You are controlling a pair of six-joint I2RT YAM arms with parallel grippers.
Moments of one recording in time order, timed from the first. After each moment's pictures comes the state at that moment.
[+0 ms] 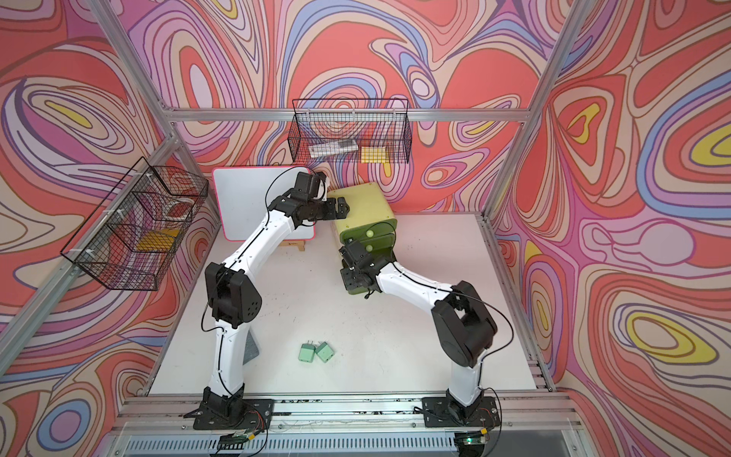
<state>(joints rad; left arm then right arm) -0.38 2.22 2.25 -0.72 0.13 -0.35 0.75 1.76 1.33 -0.49 0.16 0.25</state>
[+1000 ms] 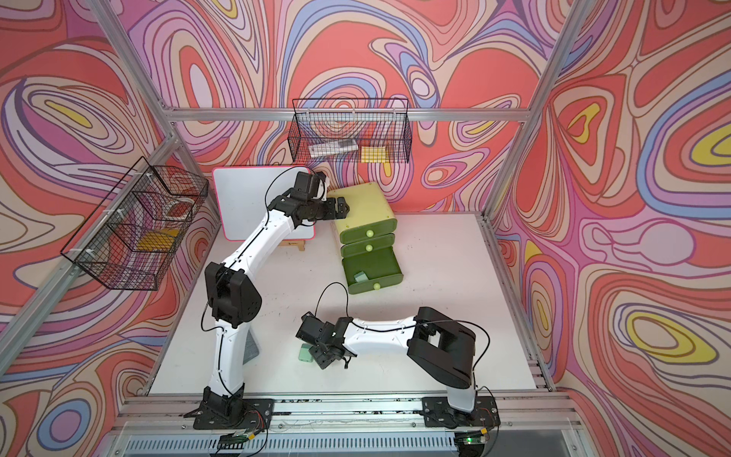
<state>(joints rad) -0.38 2.22 2.25 -0.72 0.14 -0.36 1.19 1.87 1.18 -0.51 0.11 0.41</state>
